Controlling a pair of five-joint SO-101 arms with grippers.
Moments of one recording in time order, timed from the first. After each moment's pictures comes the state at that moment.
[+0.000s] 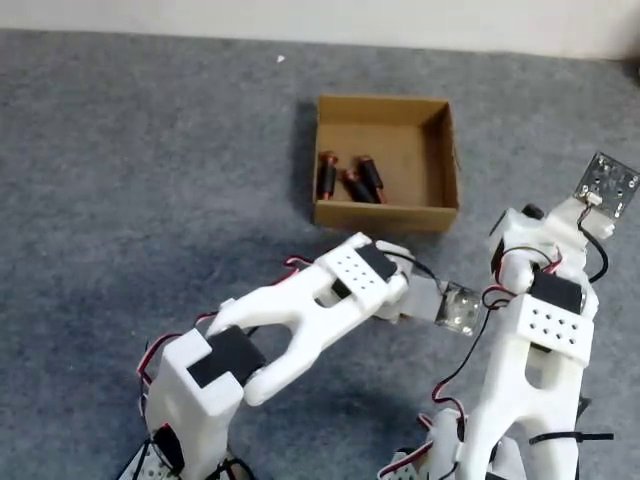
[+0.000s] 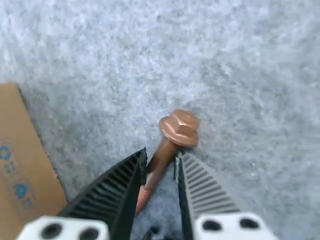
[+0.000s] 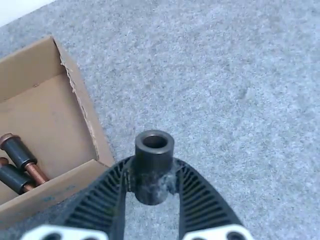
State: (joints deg) left arm 43.7 23.3 10.8 47.8 -58.7; right arm 15.2 -37.2 48.1 37.4 -7.8
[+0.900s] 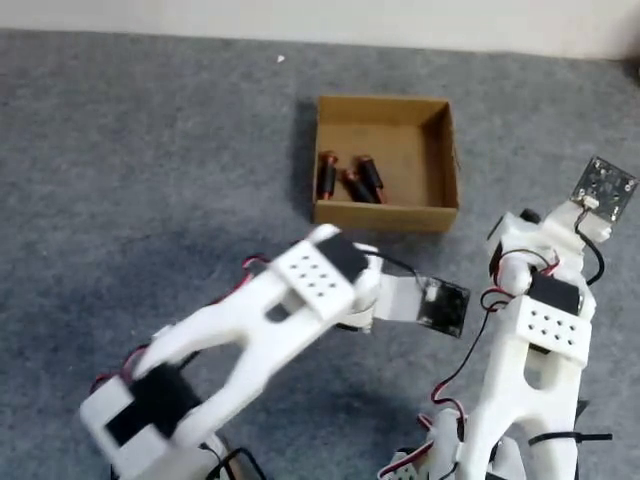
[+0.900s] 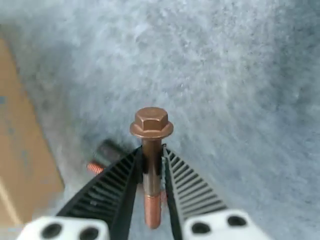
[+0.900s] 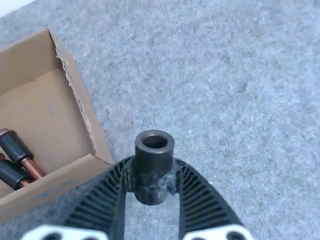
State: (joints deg) left arm 40.7 -1.7 18.8 70.6 -52.5; right arm 15.2 -37.2 49.5 37.1 -7.8
